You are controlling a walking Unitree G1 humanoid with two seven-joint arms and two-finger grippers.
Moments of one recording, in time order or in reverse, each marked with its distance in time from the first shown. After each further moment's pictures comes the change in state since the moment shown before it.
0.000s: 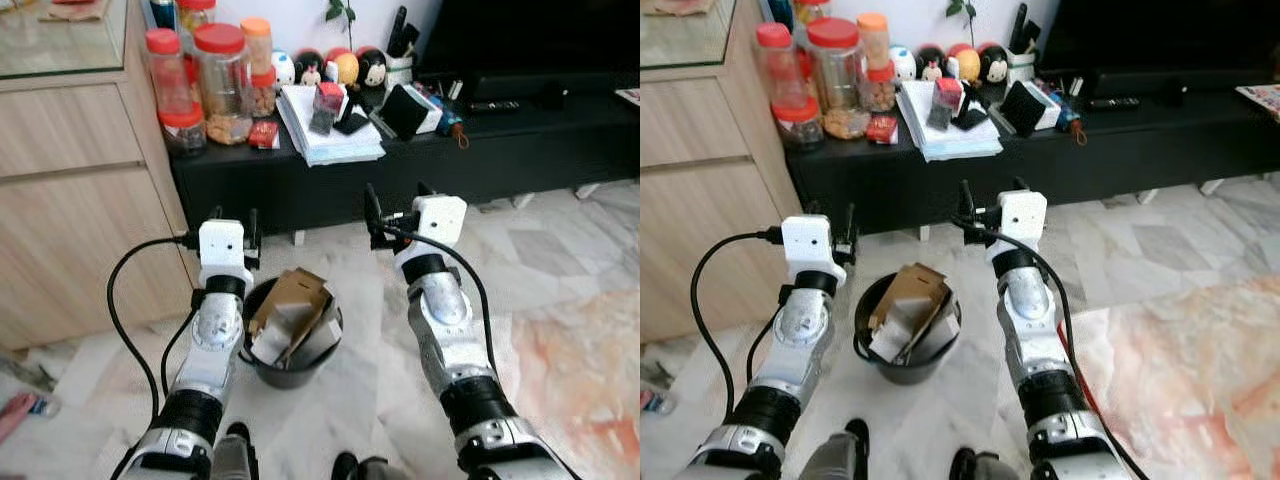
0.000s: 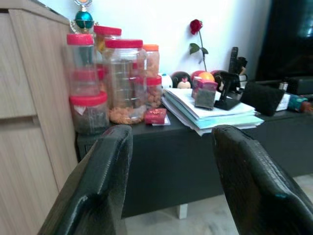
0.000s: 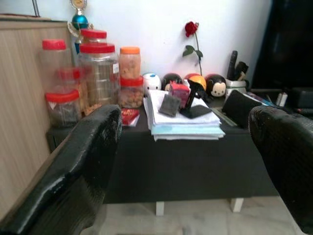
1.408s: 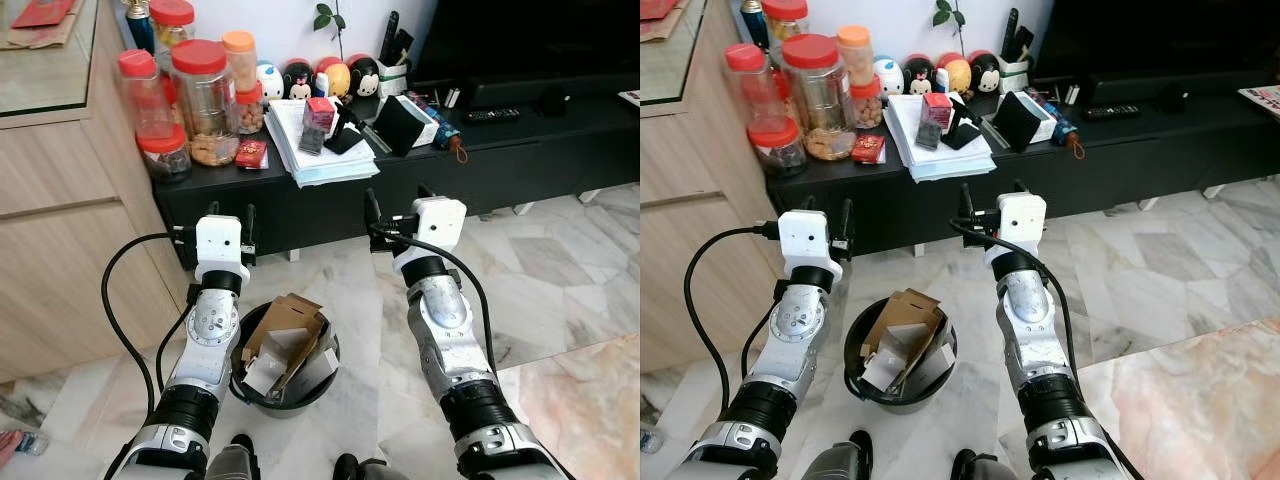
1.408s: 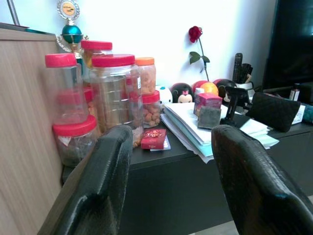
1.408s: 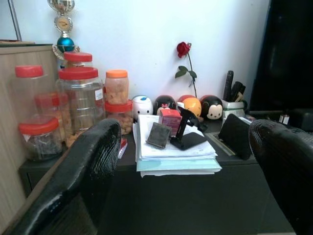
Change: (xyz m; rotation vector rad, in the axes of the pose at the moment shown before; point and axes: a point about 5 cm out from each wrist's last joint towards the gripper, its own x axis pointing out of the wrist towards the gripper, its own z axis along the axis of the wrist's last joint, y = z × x) left arm 0.004 0.003 0.003 0.022 -0.012 -0.001; right arm -0.002 0.001 0.003 -0.007 -0.010 -0.003
